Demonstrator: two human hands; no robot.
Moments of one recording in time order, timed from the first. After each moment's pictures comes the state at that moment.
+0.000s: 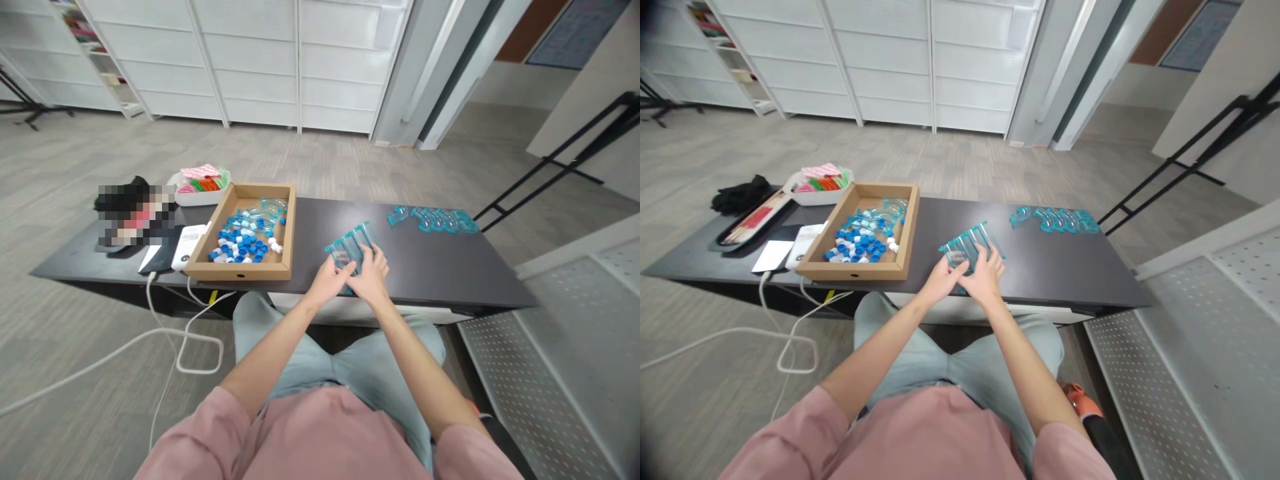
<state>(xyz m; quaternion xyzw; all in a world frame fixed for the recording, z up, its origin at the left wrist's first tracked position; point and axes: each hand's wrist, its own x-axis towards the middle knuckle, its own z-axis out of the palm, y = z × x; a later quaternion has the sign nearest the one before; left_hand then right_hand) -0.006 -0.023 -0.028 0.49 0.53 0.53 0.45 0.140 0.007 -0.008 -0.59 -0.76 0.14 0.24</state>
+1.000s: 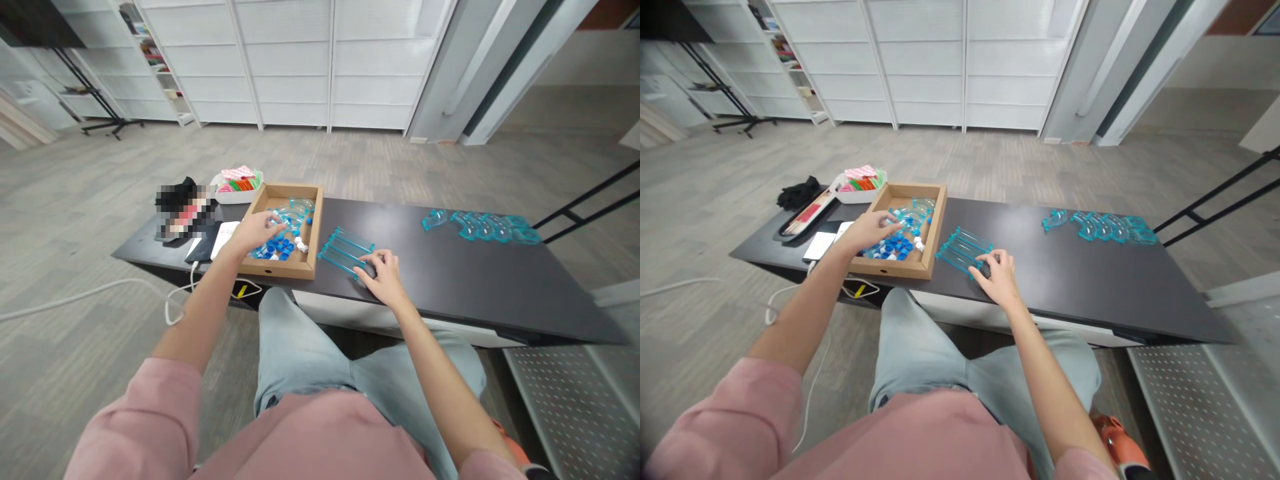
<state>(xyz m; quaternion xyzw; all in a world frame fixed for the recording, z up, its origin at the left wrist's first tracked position) -0.263 -0.039 0.102 0.57 0.80 0.17 0.11 0.129 0.039 -0.045 -0.40 -0.84 0.15 0.34</state>
